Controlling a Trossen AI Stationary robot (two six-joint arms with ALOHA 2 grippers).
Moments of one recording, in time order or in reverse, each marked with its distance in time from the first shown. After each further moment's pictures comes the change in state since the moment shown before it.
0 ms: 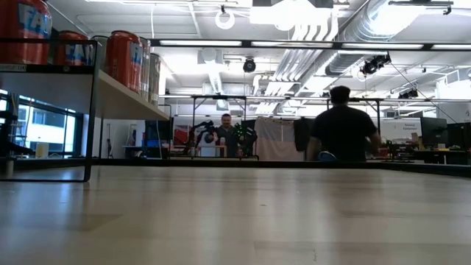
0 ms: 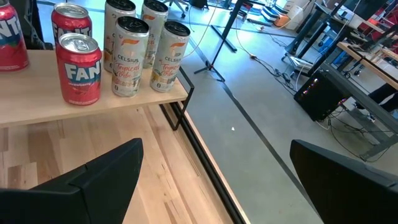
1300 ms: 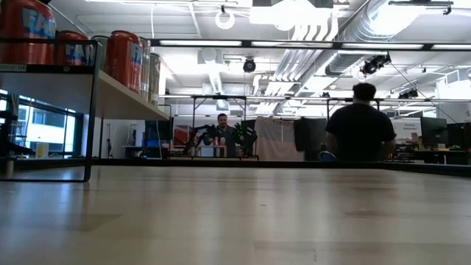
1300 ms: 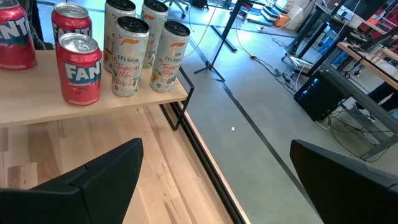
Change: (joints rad) left arm 0.000 0.014 0.001 -0.012 -0.102 0.032; right arm 0.000 0.000 0.000 0.000 0.000 0.000
